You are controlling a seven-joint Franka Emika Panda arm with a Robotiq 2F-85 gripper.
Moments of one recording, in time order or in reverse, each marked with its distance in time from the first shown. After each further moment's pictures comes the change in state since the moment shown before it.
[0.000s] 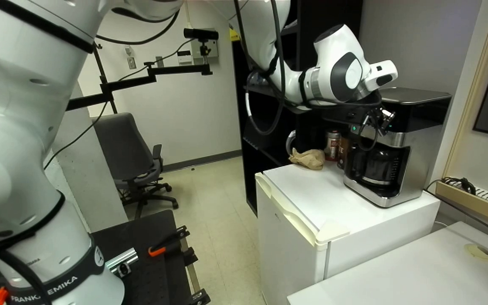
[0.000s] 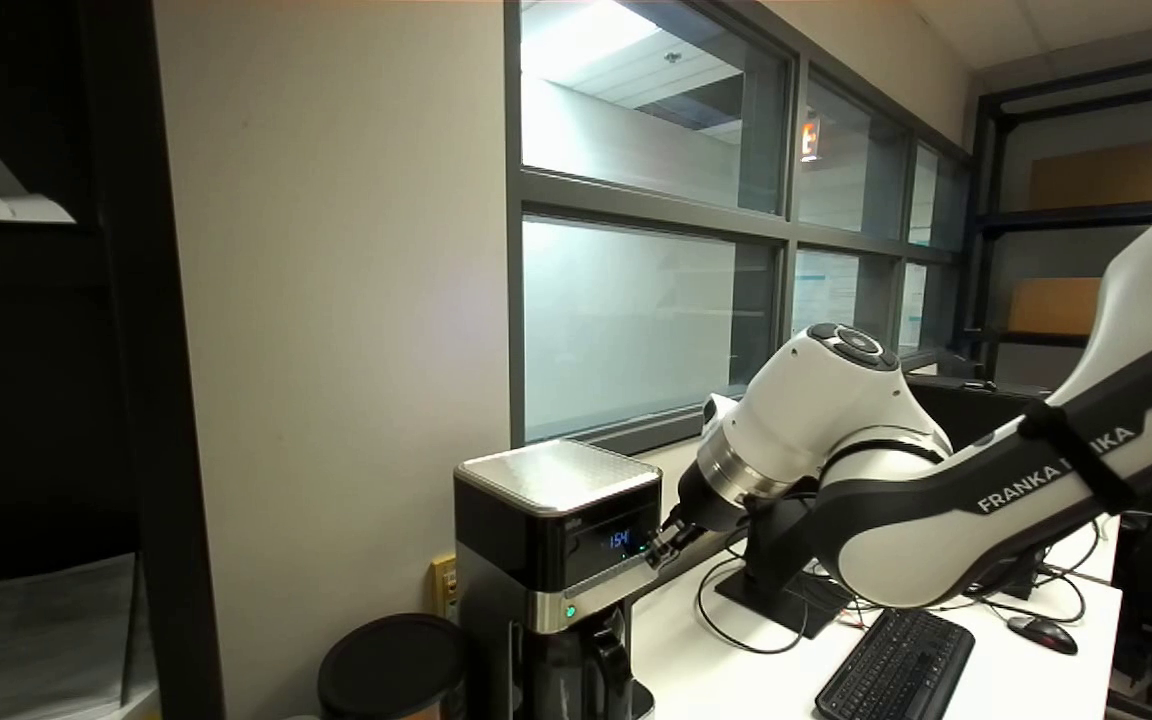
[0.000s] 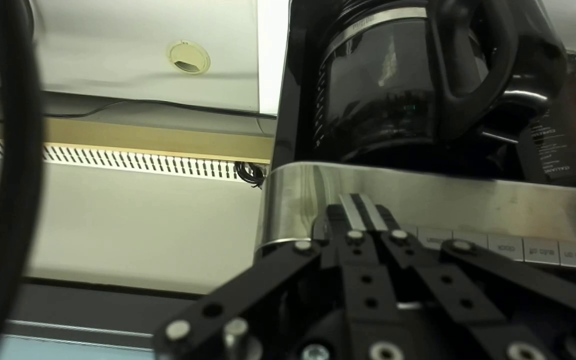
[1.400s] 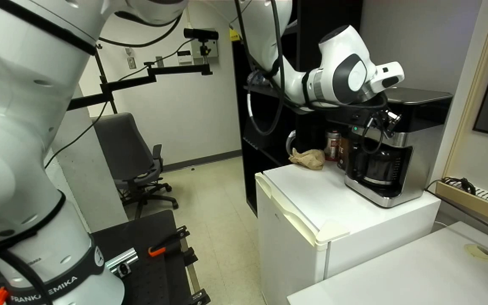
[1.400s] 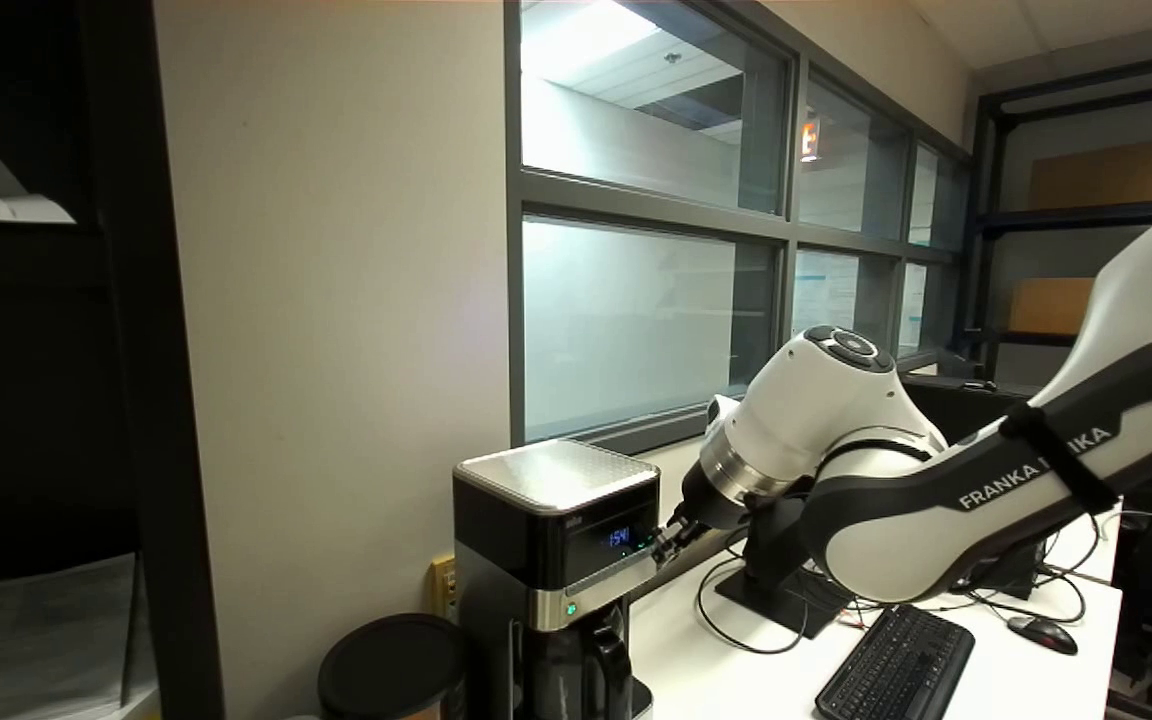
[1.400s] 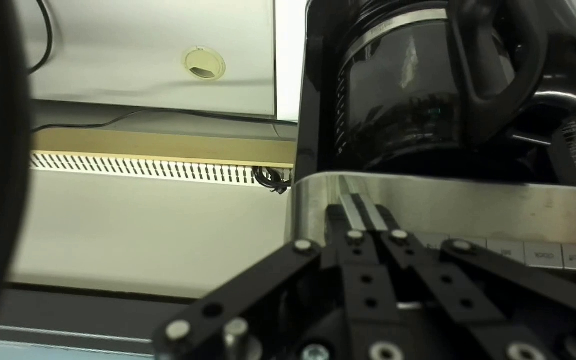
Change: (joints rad) arm 0.027 0.018 -0.050 0.016 0.065 -0.006 -0.022
